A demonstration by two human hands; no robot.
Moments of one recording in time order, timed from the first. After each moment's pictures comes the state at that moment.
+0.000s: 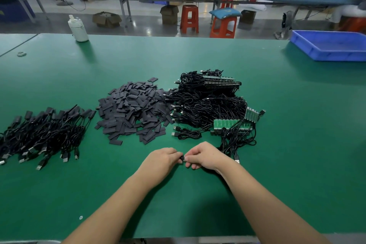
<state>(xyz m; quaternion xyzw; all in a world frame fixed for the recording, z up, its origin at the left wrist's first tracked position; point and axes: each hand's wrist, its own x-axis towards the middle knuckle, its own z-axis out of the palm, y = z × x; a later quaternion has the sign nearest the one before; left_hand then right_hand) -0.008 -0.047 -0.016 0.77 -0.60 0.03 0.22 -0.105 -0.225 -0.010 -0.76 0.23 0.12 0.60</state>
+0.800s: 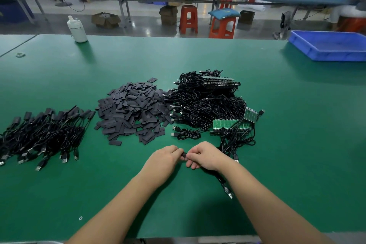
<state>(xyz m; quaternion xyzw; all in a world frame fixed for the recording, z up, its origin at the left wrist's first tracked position) -0.012 -0.056 -0.020 0.81 -0.56 0.00 0.17 -0.107 -0.223 0.001 -0.81 0.21 0.12 0.53</state>
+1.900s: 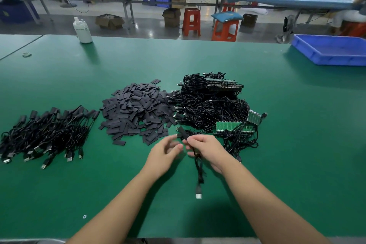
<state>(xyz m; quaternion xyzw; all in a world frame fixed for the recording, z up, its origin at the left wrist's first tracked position) -0.008 -0.056 -0.013 0.76 -0.25 -0.24 0.55 -0.098 -0.209 0.019 -0.66 0.25 -0.03 0.71</state>
